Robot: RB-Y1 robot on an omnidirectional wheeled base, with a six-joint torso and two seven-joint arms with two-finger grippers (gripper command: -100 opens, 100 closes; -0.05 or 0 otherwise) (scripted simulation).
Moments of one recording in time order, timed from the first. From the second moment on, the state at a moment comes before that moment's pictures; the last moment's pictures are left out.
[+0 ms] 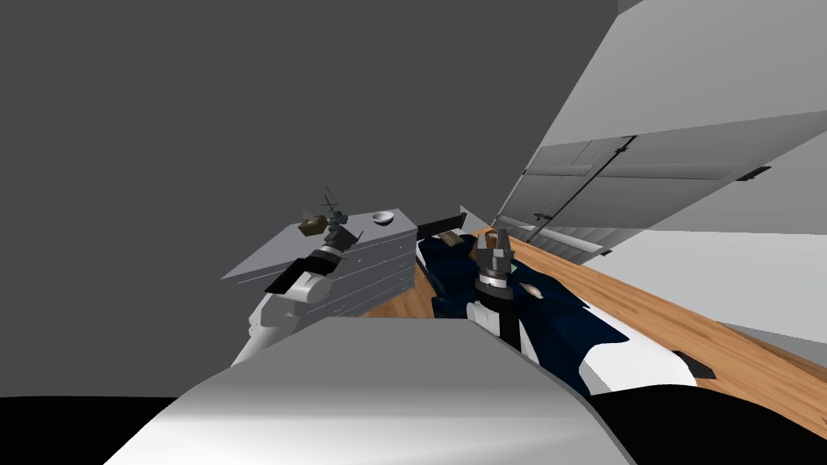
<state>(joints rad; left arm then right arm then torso) 0.23 0.42 0.12 -2.29 0.49 0.19 0.27 0.51 -0.02 -0.02 -2.30 -0.04 -0.55 -0.04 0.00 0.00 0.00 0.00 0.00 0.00</state>
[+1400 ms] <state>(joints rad) 0.12 0.62 0.24 -2.25 0.74 0.54 0.36 0.51 -0.02 -0.02 -2.30 -0.04 -0.55 -0.04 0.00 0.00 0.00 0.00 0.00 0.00</state>
